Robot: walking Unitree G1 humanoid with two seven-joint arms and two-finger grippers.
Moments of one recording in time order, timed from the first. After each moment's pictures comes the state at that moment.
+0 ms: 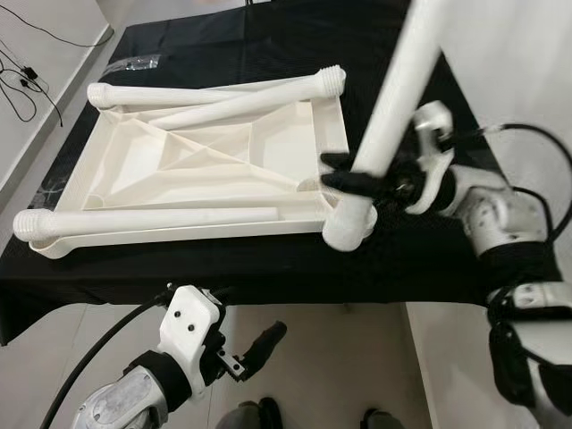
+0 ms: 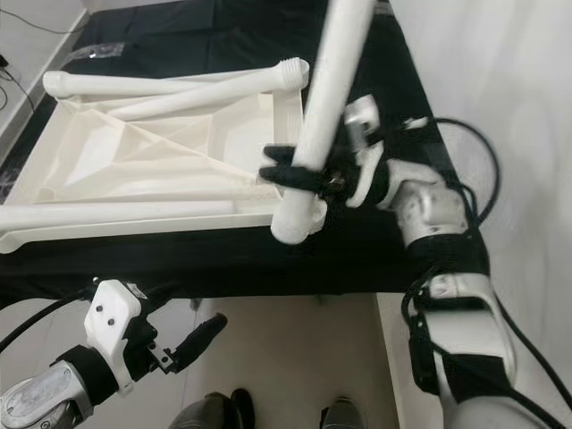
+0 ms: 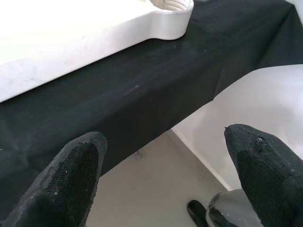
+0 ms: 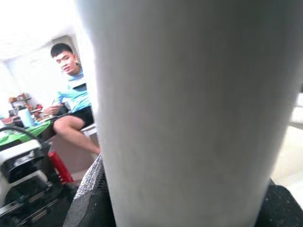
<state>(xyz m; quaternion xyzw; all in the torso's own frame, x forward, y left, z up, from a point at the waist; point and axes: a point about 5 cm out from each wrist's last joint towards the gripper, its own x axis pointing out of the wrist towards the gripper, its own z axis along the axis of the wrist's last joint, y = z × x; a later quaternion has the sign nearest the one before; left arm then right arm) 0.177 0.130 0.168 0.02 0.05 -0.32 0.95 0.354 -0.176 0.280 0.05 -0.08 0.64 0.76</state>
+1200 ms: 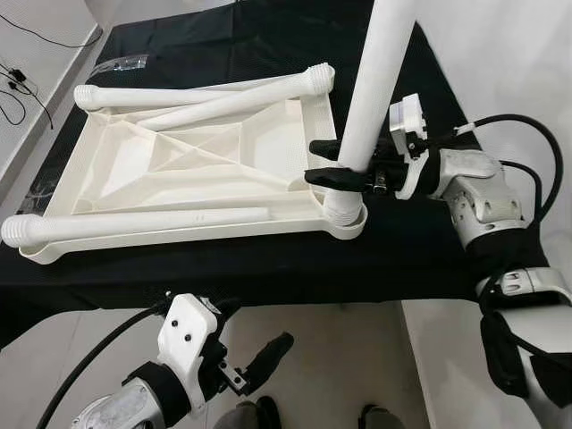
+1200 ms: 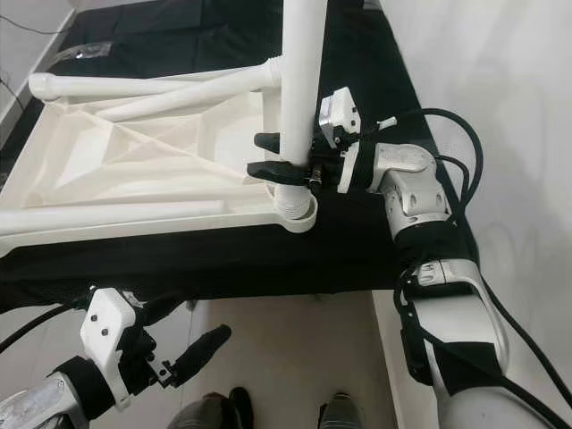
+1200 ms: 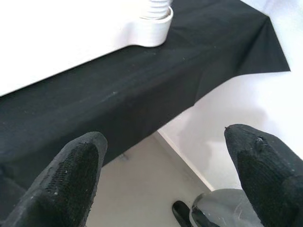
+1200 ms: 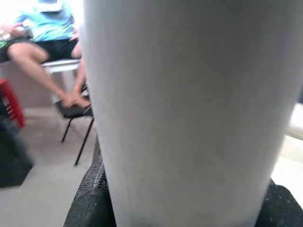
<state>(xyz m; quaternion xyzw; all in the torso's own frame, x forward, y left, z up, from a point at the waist) 0.168 0.128 0.173 0.00 0.05 -0.33 0.94 0.359 -0.164 0.277 -0.15 -0.07 0.63 0.76</state>
